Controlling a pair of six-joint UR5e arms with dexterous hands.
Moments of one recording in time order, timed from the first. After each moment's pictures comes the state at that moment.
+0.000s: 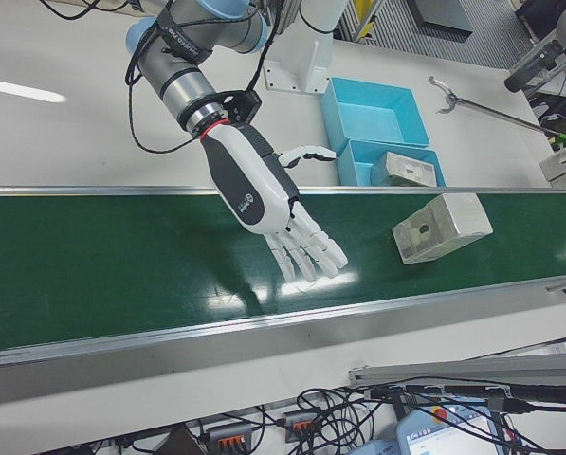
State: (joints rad) left arm -1.82 -1.81 -1.72 0.52 1.92 -0.16; right arm 0.97 -1.09 1.88 -3.60 -1.40 -0.25
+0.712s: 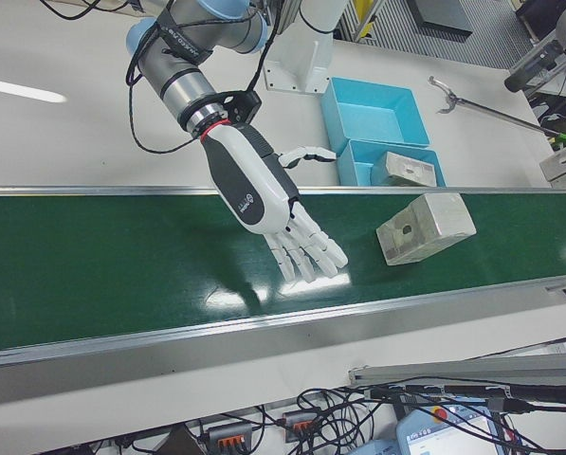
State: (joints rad) left arm -1.82 -1.81 -1.72 0.52 1.92 -0.16; right arm 0.97 -1.09 1.88 -3.60 -1.40 -0.25
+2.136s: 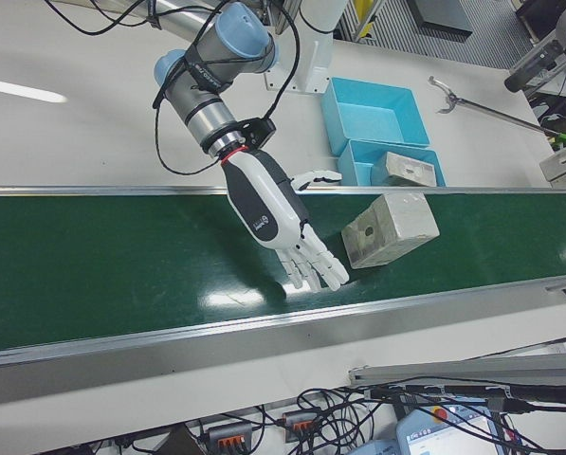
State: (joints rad) left arm -1.82 -1.81 -1.72 0.52 1.92 -0.16; right arm 0.88 -1.03 1.77 -3.59 -1.35 -0.27
